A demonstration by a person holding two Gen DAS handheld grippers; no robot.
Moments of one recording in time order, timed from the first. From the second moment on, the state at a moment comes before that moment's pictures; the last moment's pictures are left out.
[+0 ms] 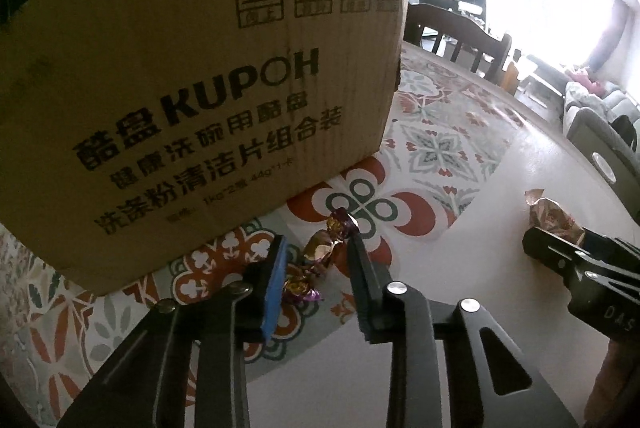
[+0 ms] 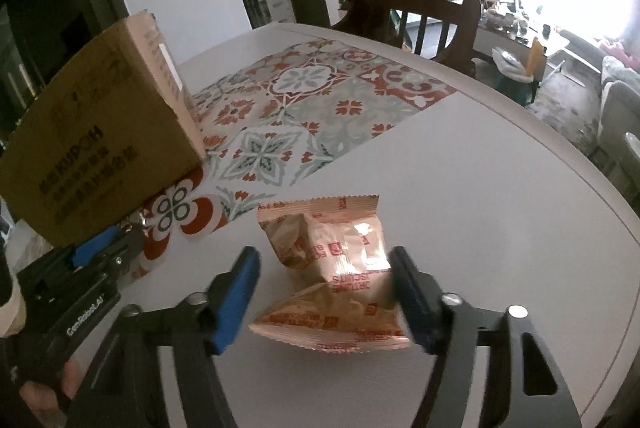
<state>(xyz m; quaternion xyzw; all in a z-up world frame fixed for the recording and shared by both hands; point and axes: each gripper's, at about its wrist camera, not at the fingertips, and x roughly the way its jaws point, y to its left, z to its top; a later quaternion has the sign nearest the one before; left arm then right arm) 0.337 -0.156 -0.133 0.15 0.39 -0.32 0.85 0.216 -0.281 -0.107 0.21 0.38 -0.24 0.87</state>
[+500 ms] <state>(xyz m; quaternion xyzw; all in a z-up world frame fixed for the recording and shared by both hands) 0.327 -0.150 -0.119 0.14 0.39 -0.32 0.85 0.219 -0.272 -0.093 0.19 0.36 -0.23 0.88</state>
